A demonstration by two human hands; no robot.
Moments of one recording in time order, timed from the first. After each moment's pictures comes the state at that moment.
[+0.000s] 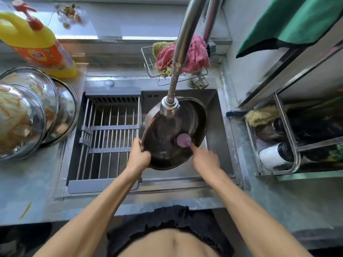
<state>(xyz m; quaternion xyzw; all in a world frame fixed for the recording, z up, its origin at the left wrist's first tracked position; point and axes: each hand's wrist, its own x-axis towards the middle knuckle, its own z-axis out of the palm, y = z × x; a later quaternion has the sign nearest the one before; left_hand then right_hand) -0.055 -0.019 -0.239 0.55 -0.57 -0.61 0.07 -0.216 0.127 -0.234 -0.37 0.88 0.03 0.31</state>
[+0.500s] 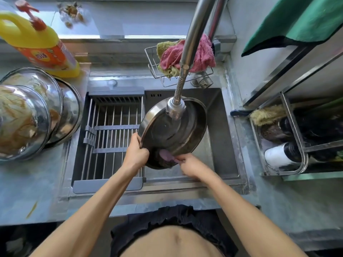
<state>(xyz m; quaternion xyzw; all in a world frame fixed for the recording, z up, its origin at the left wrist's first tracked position) -0.048 -0.039 -0.225 0.53 -0.63 -0.57 0.04 -0.183 0.100 -0.242 -0.26 0.81 -0.14 0.51</state>
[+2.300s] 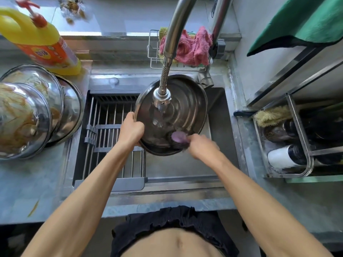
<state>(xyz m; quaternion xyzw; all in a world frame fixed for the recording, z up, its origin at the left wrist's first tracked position) -0.080 -0.095 -0.195 0.56 -0.64 -0.52 0.05 -0.224 0.068 -0.210 -0.34 0.87 0.02 0.36</state>
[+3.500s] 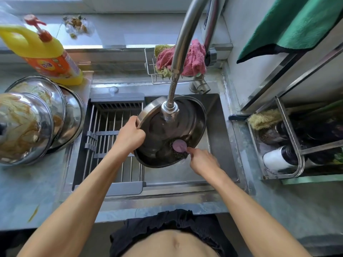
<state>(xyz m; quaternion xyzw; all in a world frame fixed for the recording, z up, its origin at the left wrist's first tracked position) -0.076 -0.078 -0.156 0.51 -0.74 -0.45 -0.02 -0.214 0.110 -0.225 -0.35 0.87 -0.03 0.34</state>
